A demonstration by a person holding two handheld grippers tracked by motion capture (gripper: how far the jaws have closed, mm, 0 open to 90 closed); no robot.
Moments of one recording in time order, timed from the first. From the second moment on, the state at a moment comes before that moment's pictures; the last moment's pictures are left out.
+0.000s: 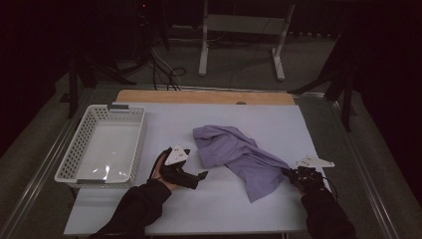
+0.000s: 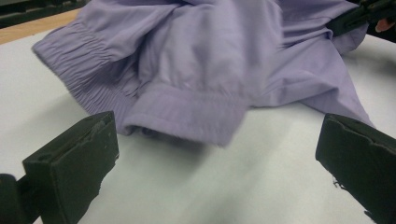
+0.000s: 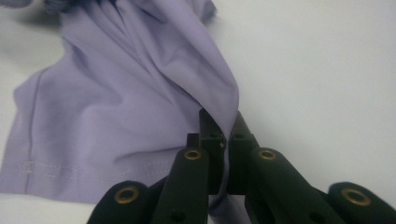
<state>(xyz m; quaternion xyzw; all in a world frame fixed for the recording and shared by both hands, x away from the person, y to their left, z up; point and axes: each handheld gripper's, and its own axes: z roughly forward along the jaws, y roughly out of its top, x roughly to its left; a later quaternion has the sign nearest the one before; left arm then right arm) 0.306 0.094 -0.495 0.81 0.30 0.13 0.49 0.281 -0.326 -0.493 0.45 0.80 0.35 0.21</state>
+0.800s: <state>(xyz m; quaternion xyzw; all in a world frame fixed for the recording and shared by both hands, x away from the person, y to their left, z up) 0.303 0.104 -0.499 0.80 0.31 0.14 0.49 0.278 -0.183 -0.463 0.25 0.83 0.48 0.13</state>
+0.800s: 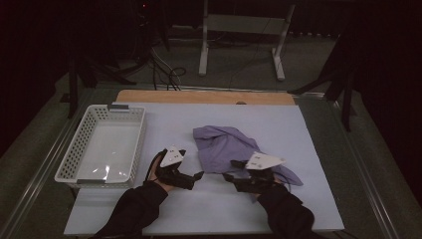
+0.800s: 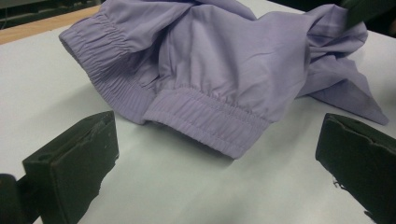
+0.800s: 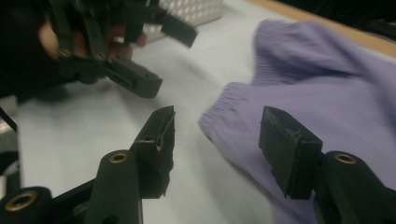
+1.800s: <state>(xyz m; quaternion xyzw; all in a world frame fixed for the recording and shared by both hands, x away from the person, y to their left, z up) 0.303 0.114 -0.495 0.79 0.32 0.16 0.50 0.296 -0.128 -0.496 0.20 0.90 0.36 0.12</state>
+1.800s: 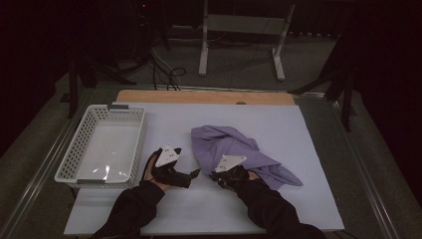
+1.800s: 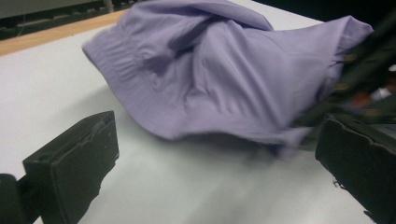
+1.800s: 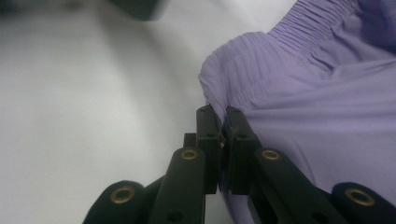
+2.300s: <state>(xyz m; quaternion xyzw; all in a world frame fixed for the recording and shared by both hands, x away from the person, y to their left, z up) 0.314 0.106 -0.497 0.80 0.34 0.16 0.46 0.249 -0.213 -0.455 0.25 0.87 0.40 0.13</state>
